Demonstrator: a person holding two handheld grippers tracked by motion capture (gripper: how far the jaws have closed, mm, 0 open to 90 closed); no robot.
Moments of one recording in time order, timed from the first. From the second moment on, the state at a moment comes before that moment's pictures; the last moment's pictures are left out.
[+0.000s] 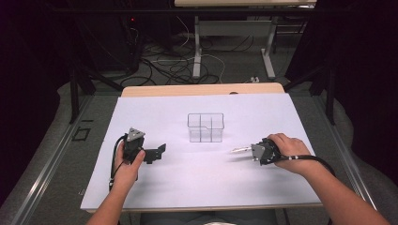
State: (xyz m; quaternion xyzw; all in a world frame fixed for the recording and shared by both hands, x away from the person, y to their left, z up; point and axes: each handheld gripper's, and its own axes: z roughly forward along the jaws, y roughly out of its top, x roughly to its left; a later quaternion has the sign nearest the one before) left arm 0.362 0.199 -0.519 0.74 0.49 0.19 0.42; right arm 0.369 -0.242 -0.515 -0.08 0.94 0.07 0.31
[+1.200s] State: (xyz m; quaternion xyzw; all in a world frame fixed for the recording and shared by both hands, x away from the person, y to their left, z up) left arm 0.360 0.193 -0.514 0.75 0.48 0.18 0.43; right arm 0.326 -0.203 -0.476 -0.19 0.88 0.07 0.44
